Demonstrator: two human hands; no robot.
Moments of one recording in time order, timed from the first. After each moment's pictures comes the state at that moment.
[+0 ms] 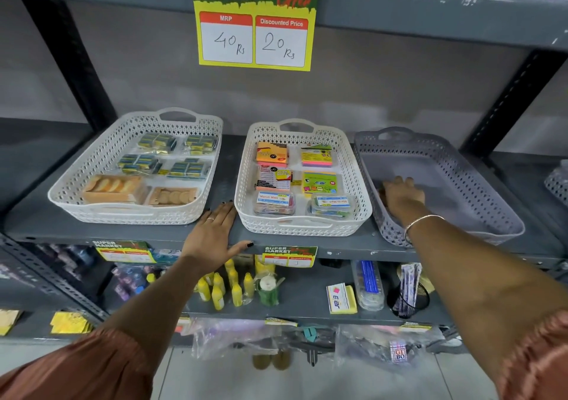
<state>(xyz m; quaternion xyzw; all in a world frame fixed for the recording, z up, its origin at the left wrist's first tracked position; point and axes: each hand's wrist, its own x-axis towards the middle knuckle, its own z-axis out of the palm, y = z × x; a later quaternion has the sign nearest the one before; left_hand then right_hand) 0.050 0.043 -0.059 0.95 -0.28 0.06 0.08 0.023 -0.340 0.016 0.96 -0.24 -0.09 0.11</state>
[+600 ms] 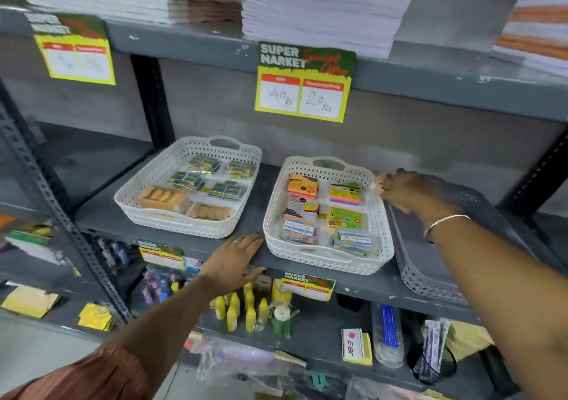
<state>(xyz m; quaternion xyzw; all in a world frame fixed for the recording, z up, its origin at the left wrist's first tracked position) 0.024 0.054 -0.039 0.94 -0.32 0.07 0.08 0.064 -0.298 0.114 0.99 -0.14 0.01 0.06</state>
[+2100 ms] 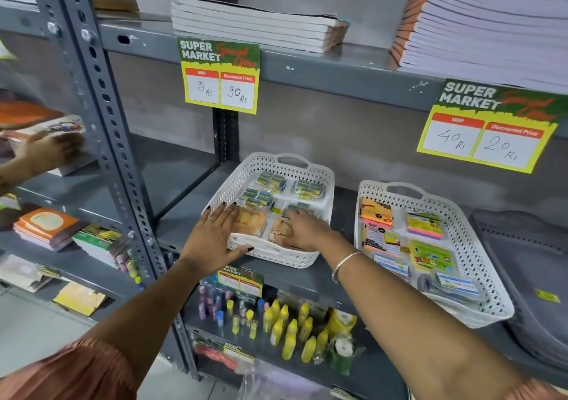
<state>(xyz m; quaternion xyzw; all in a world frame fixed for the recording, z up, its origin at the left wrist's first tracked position) 0.091 0.252 -0.007 0.98 -0.16 0.13 0.01 0.126 0.030 0.038 0.98 0.14 -0.09 -0.06</state>
